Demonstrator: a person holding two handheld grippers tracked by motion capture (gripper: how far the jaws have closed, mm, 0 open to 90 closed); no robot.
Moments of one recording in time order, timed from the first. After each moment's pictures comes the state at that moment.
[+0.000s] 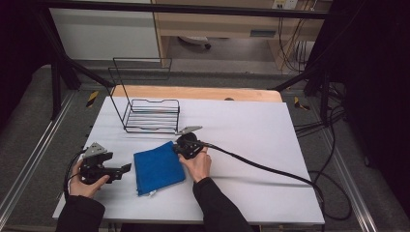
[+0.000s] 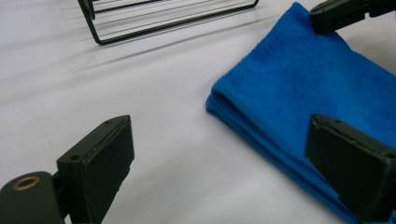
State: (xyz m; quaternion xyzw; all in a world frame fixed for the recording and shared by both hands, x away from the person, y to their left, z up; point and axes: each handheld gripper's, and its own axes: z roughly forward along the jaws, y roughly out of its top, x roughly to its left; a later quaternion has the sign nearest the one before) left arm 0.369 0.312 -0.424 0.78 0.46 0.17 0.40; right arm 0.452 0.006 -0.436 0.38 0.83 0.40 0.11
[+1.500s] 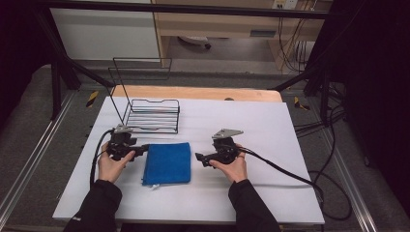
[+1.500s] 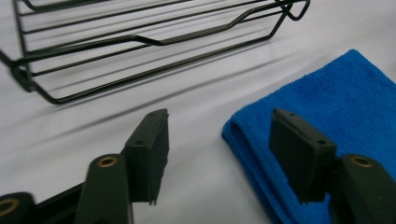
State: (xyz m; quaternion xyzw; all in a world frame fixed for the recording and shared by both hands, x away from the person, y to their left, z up) left arm 0.444 0.252 -0.425 0.78 0.49 0.15 0.37; right arm 0.428 -0.102 -0.421 0.37 0.81 0.44 0.11
